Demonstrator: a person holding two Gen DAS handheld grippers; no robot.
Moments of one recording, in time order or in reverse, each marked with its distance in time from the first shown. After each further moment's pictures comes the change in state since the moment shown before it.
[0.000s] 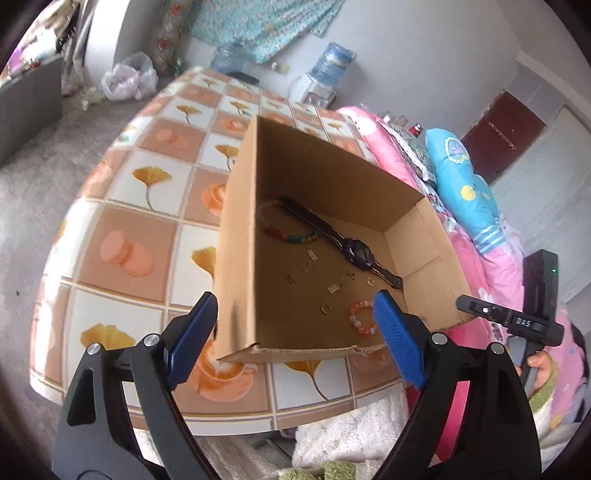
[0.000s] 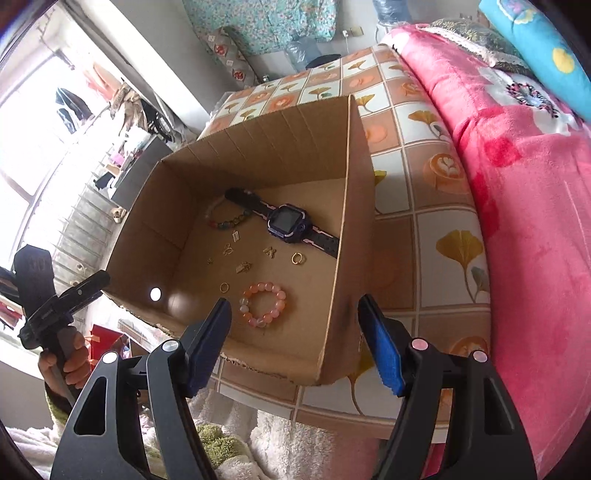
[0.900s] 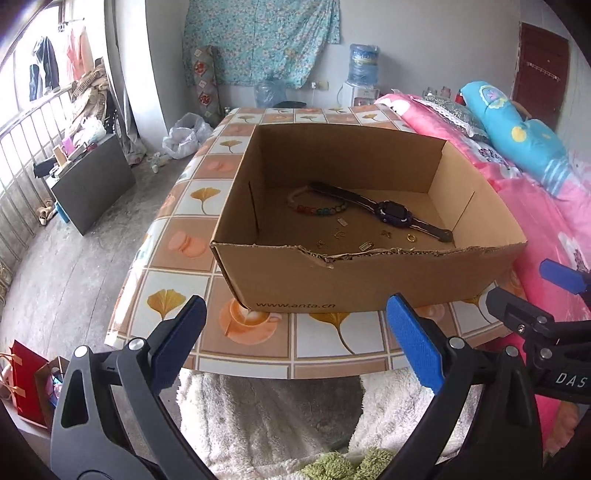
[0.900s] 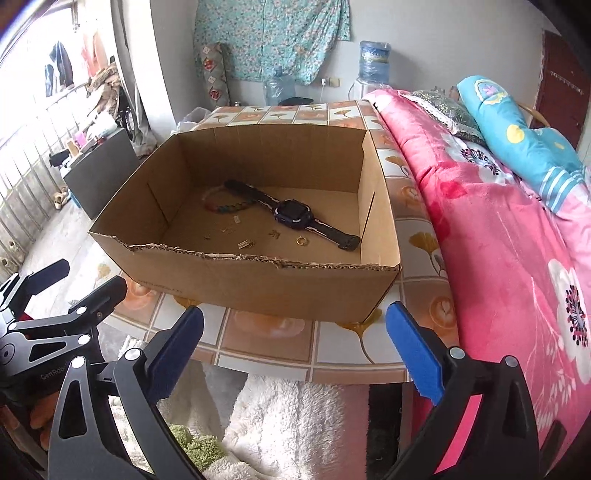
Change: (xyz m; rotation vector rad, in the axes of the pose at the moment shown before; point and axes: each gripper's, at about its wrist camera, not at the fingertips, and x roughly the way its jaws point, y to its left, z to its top) left arm -0.016 -0.093 -0.065 0.207 -0.031 0.395; right arm -0.021 0.098 -0.079 -0.153 -0.153 -0.320
